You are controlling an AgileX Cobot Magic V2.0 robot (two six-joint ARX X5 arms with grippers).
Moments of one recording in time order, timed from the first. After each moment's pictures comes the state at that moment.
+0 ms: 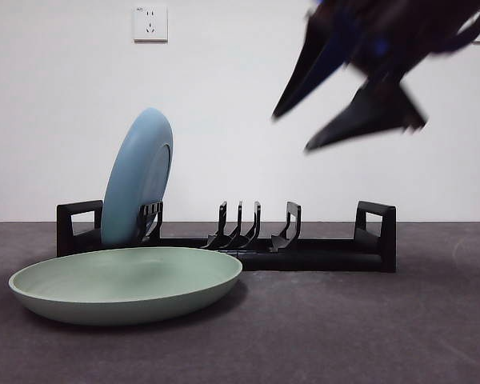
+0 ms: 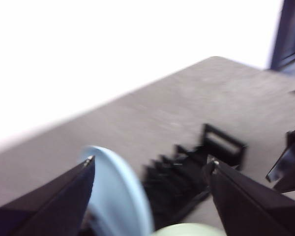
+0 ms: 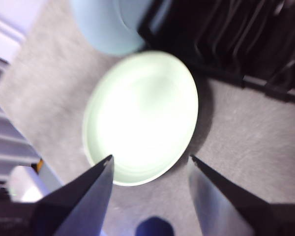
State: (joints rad) left arm -0.34 0.83 1.05 -0.41 0.21 0.19; right arm 0.49 1.38 0.97 -0.37 -0.50 0.24
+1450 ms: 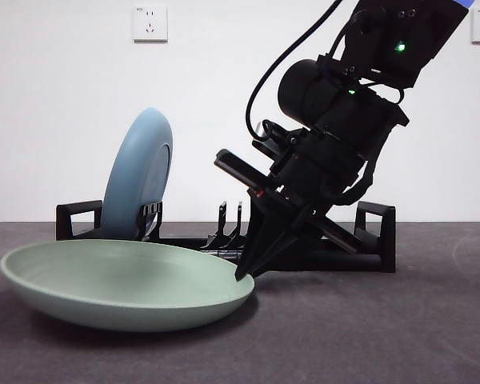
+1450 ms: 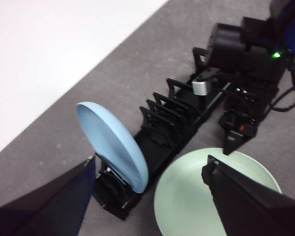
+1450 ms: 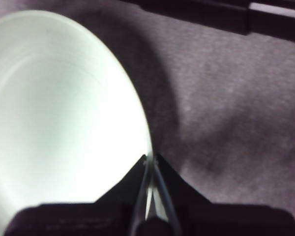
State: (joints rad) left arm -0.75 0.77 1.05 -0.71 -0.21 0.33; right arm 0.58 1.86 1.09 -0.27 -0.40 0.33
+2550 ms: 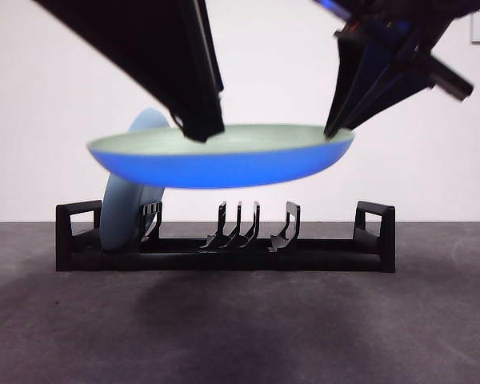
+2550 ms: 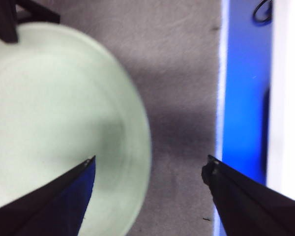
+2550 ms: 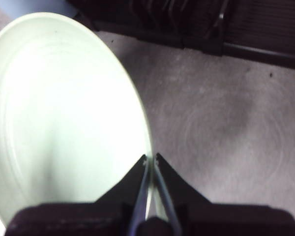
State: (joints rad) left arm -1.32 1.30 1.05 -0.77 -0.41 0.34; right arm 0.54 1.33 1.09 -0.71 -0.25 0.30
